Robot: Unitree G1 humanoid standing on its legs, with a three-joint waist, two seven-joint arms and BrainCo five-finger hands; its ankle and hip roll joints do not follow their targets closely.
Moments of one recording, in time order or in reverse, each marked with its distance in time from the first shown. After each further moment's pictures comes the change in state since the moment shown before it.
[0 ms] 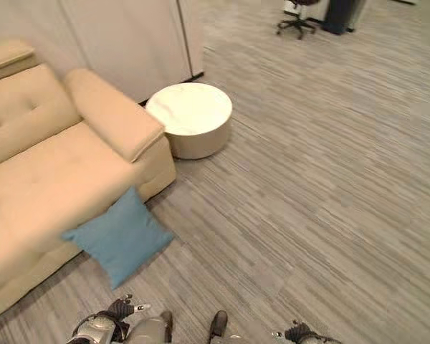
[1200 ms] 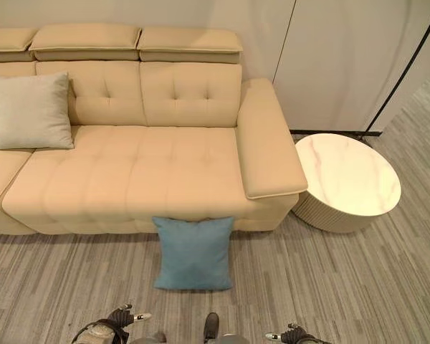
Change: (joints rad) left arm 0.001 -0.024 0.015 0.058 0.000 -0.003 -0.006; right arm -0.001 0.016 0.000 -0.029 0.026 0.012 0.062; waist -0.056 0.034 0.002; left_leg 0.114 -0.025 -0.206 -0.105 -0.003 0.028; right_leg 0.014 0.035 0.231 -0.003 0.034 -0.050
